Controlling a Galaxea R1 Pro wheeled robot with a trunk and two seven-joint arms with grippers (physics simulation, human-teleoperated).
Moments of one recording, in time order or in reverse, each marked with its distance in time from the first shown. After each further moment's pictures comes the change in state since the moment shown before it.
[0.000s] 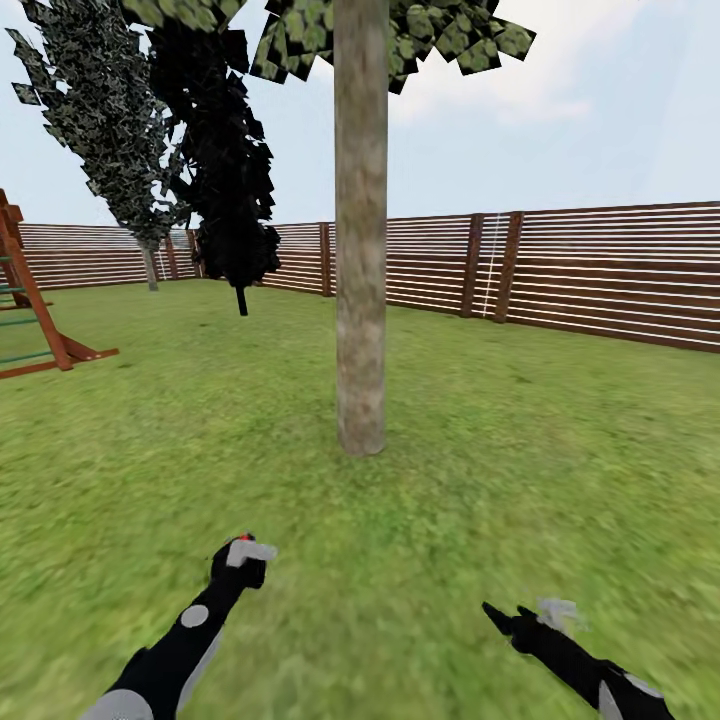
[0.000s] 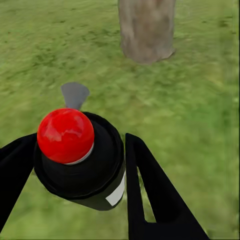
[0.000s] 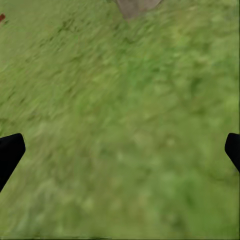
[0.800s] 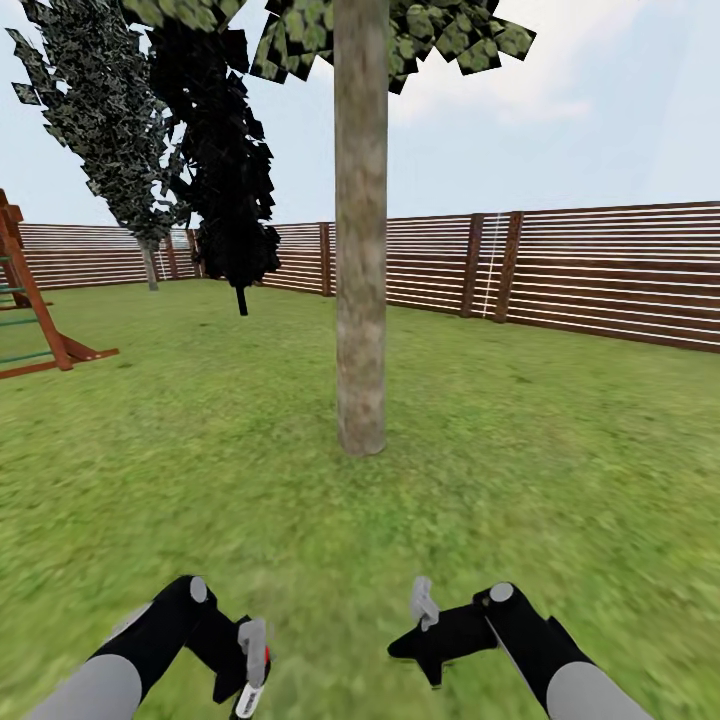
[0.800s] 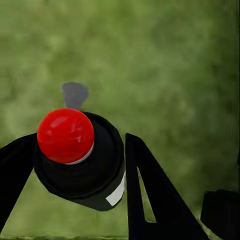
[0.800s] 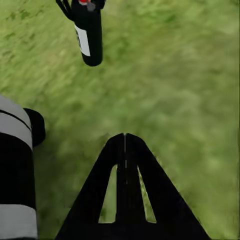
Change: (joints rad) left arm -0.071 0.062 0.003 -0.026 -0.795 0.247 -1.185; right arm -0.091 0.097 0.965 -0.107 0.005 0.096 0.312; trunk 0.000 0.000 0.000
